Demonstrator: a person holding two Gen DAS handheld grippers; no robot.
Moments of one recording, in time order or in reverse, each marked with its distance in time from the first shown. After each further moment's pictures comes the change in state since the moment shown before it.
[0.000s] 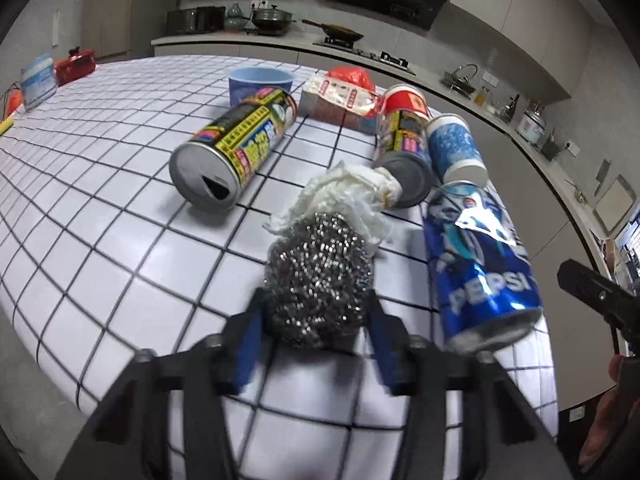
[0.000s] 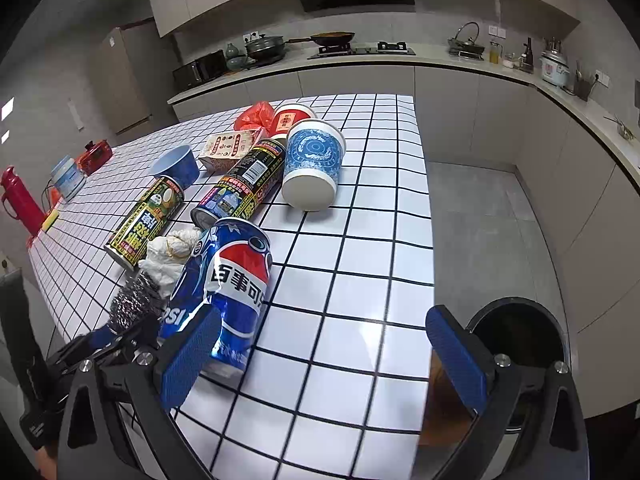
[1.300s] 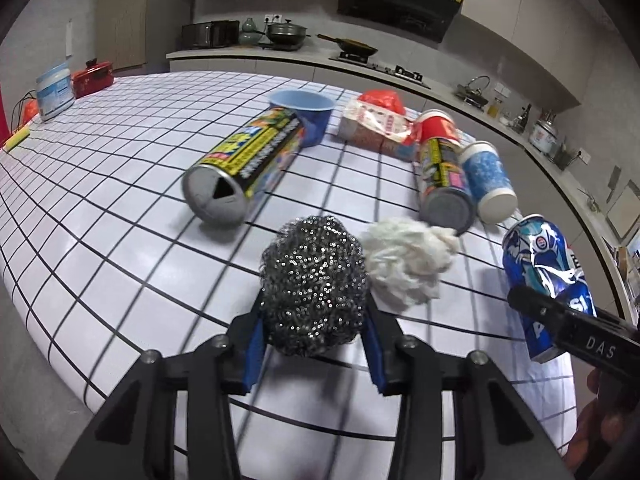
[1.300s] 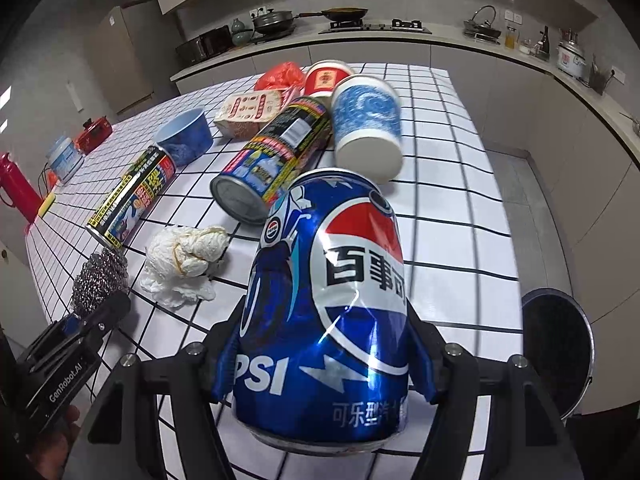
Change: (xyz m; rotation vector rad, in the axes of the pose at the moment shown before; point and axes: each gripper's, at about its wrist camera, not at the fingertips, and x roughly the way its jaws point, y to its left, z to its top) left arm -0.018 0.030 0.007 0.005 -0.047 0.039; right arm 0.048 0.042 -0.001 -0.017 0.085 0.009
